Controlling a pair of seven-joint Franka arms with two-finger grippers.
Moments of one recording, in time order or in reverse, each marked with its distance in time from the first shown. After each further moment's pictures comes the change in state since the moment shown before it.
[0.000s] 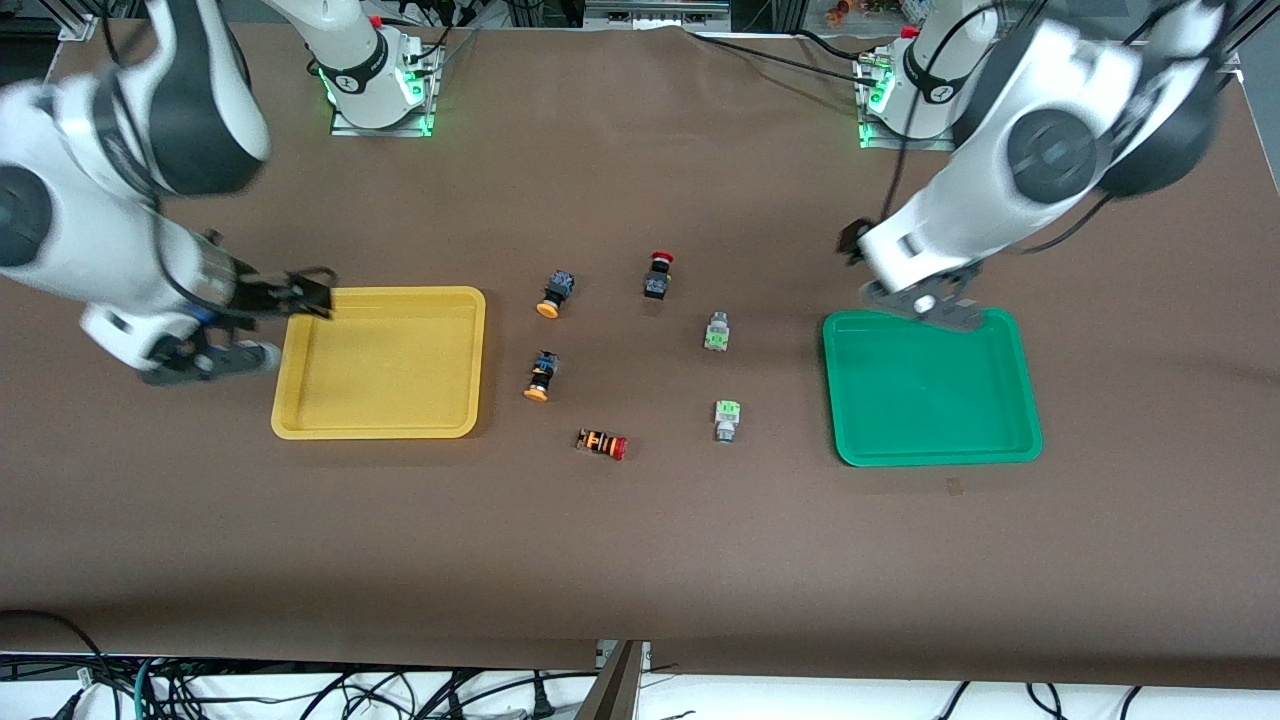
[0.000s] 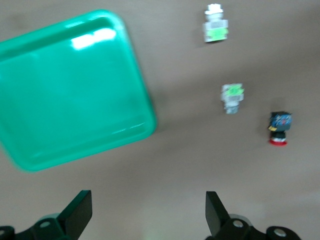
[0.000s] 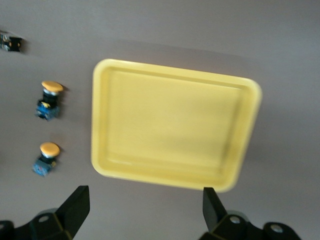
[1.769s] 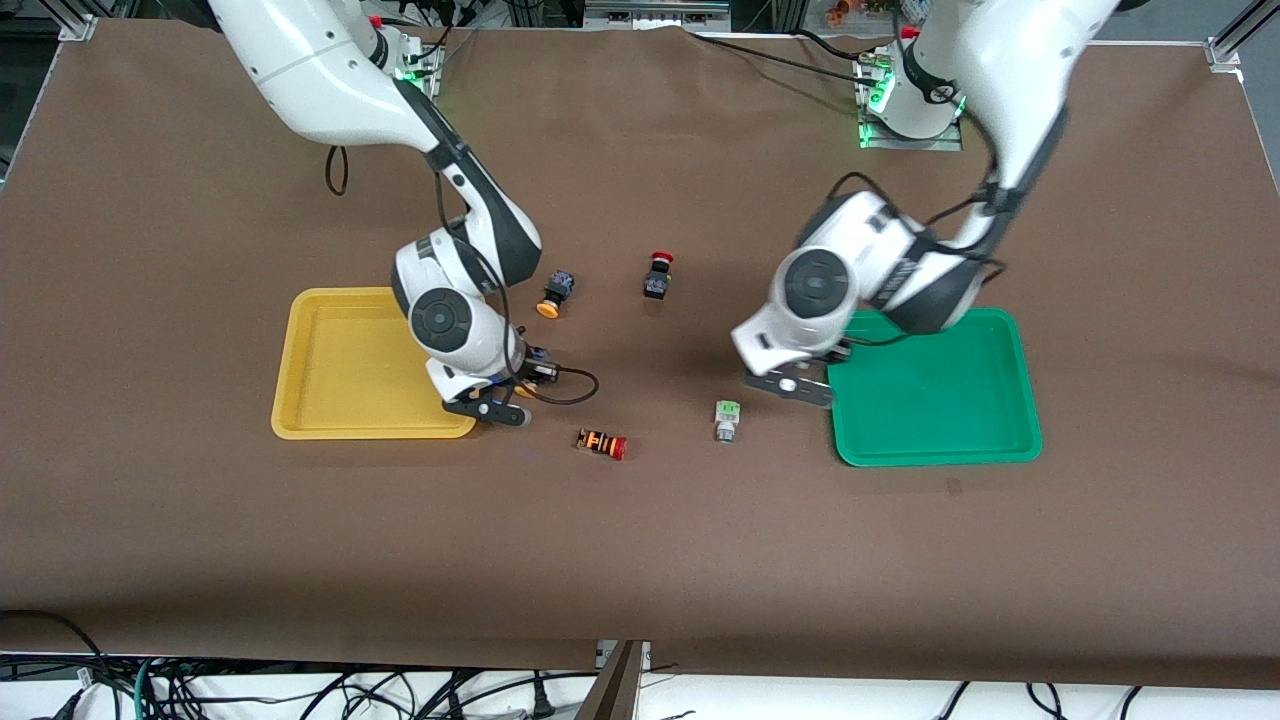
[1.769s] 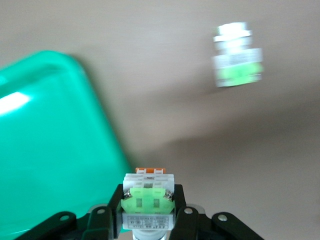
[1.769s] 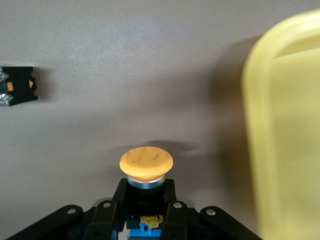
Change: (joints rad) left arm -0.045 0.267 -0.022 0.031 0.347 0.203 -0.138; right arm 0.193 0.327 0.106 -0.080 0.000 0.494 0.545
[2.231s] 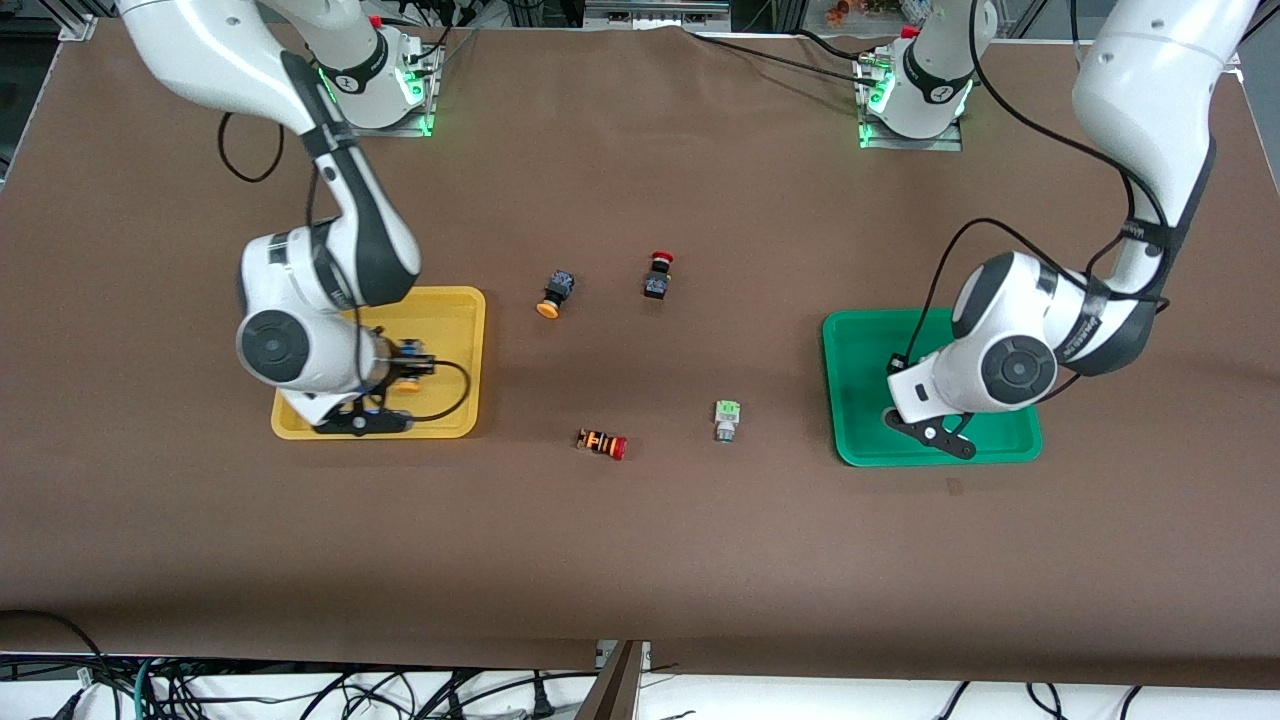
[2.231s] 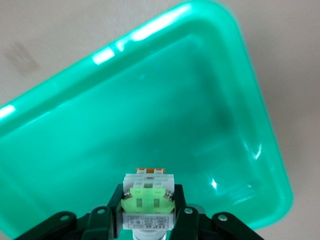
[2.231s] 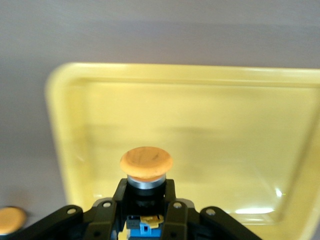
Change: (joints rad) left arm 0.267 0.100 0.009 -0.037 0.000 0.059 0.351; right arm -0.094 -0.117 -0.188 -0.051 -0.001 -0.228 -0.473
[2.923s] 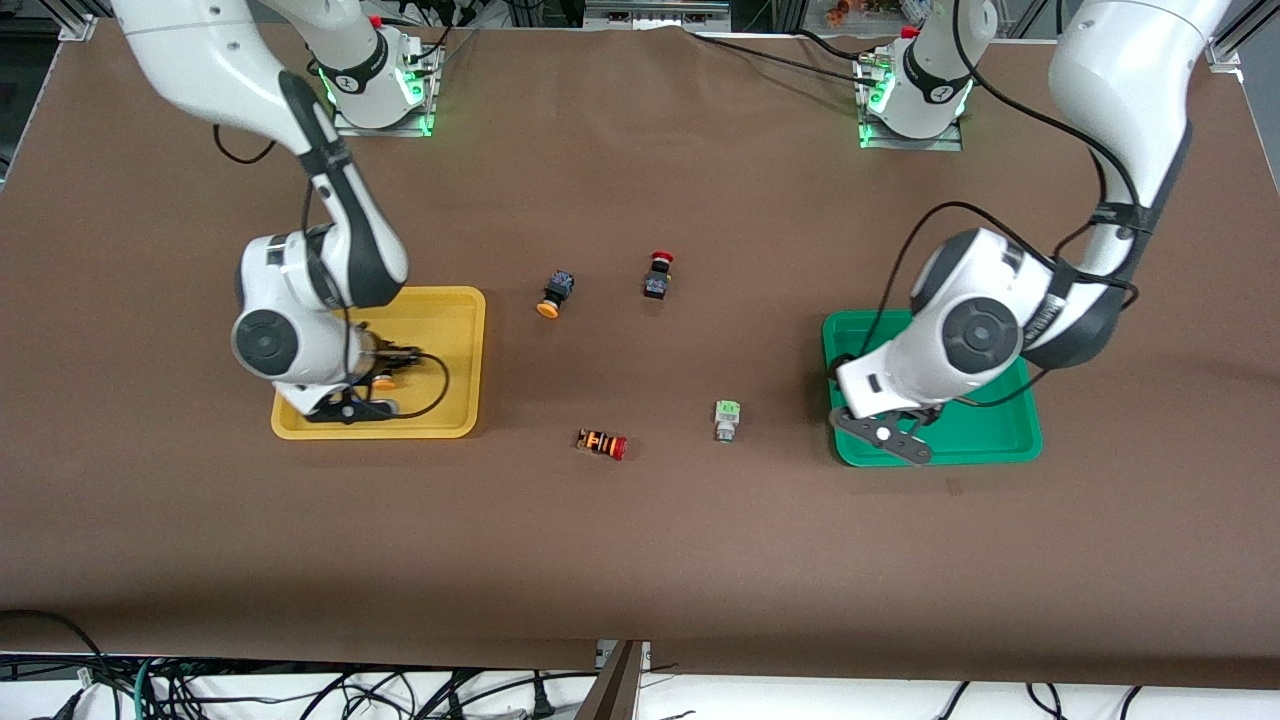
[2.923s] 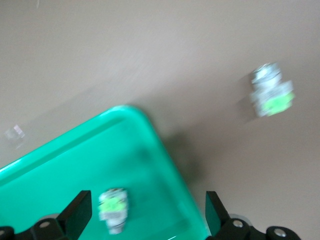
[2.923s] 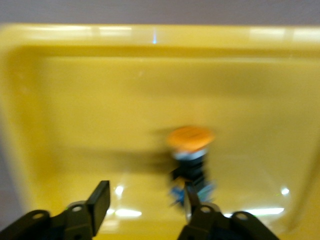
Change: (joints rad) left arm -0.113 -0.030 -0.108 0.148 -0.002 0.017 -0.154; right arm 0.009 -0.036 0.061 -0.124 0.023 0.100 0.146
